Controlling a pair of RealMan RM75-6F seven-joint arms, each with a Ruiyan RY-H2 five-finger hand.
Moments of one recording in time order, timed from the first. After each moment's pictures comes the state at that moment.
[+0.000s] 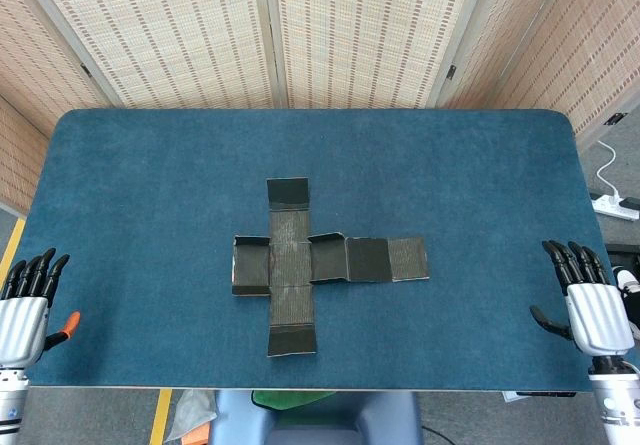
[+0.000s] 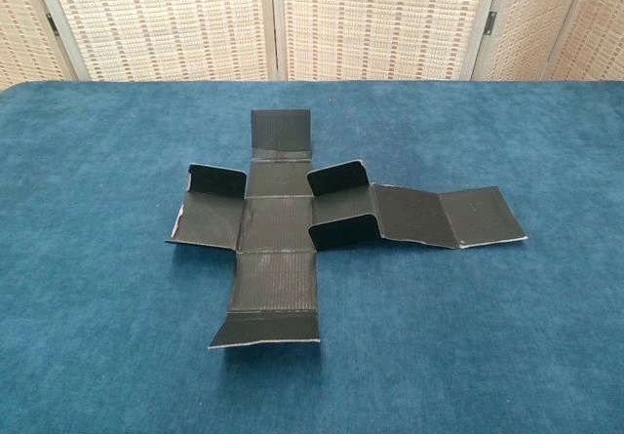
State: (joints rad) left arm -0.11 -1.19 -0.08 -1.55 1.43 1.48 0.18; right arm 0.09 -1.13 0.08 -1.63 -1.48 1.45 -0.03
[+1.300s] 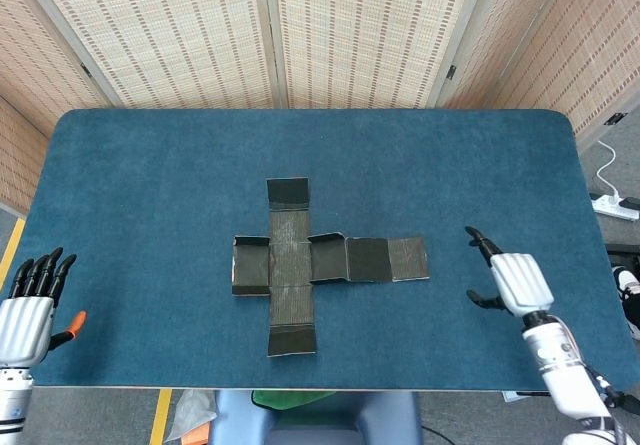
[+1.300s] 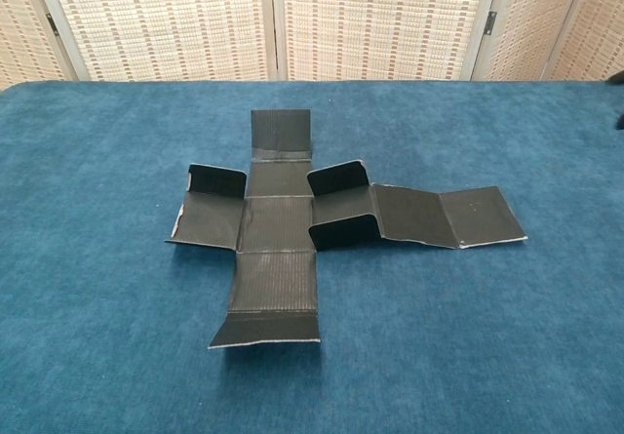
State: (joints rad) left arm -0.11 -1.20 -0.07 -1.53 1.46 1.48 0.15; right arm 0.33 -1.17 0.15 -1.76 -1.26 1.09 -0.17
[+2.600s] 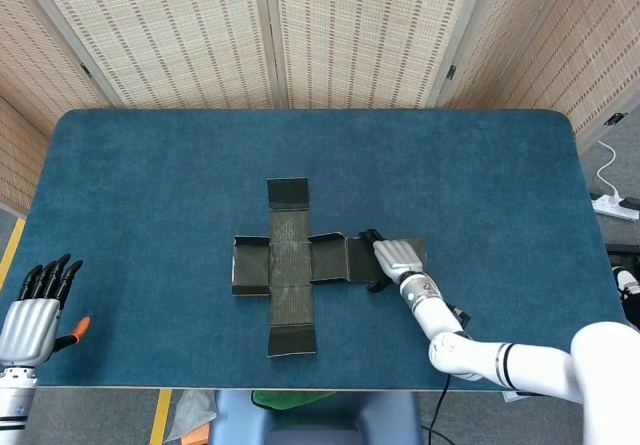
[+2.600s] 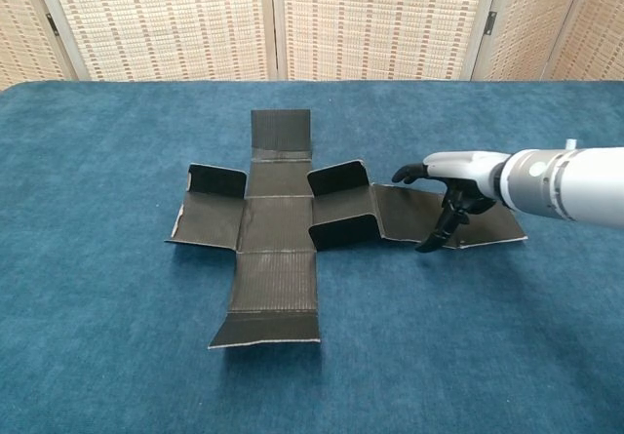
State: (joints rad) left arm -0.13 -1.22 -0.05 -1.48 1.43 1.42 0.10; right arm 0.93 -1.57 0.17 -1.47 -0.42 0.76 -0.52
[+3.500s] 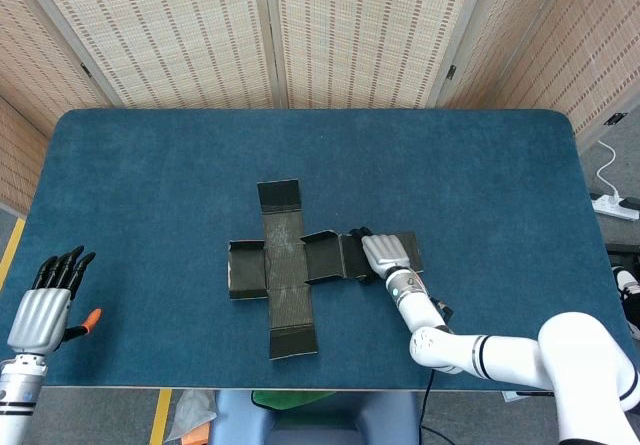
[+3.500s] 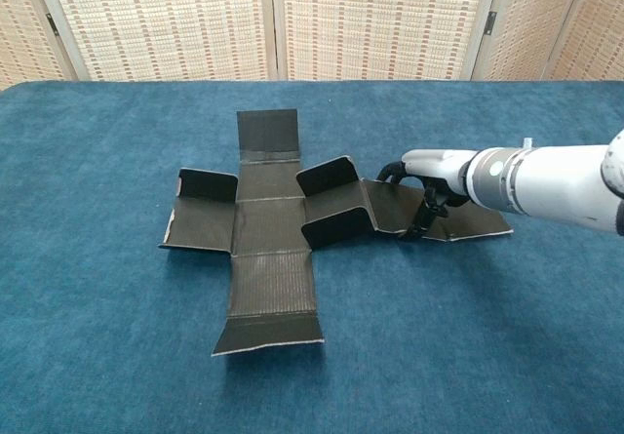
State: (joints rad) left arm -0.18 -1.23 -0.07 -1.44 1.44 1.36 0.03; right arm 1.02 -1.63 0.14 -1.41 -0.36 0.80 -0.54
